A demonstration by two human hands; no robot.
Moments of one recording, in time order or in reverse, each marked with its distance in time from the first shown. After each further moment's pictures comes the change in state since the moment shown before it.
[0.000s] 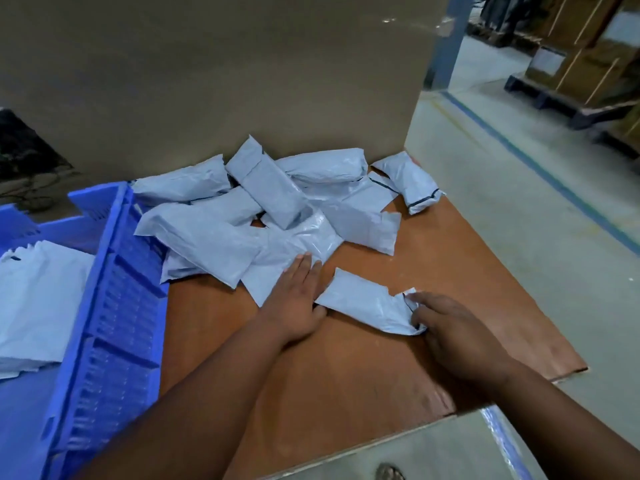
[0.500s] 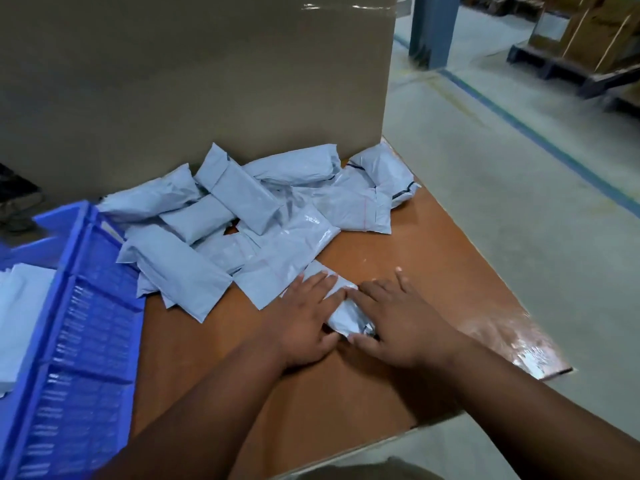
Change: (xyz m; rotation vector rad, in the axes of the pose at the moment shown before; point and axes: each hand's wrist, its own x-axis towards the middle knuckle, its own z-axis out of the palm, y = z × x) left_hand 0.006 0.078 -0.004 0.229 0.001 0.287; right_hand 0.042 -0.015 -0.011 -0.183 -0.135 -0.095
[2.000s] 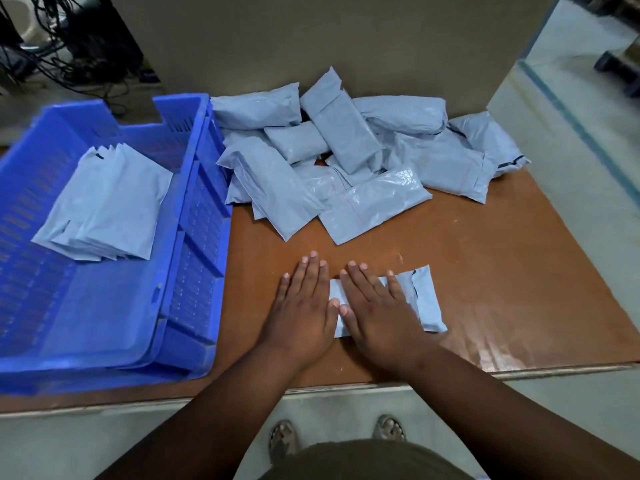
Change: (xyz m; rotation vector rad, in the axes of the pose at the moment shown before) left_hand -0.184 -0.006 0.034 -0.141 0.023 -0.581; right_hand 0.019 -0.193 0.077 0.009 -0.057 -0.003
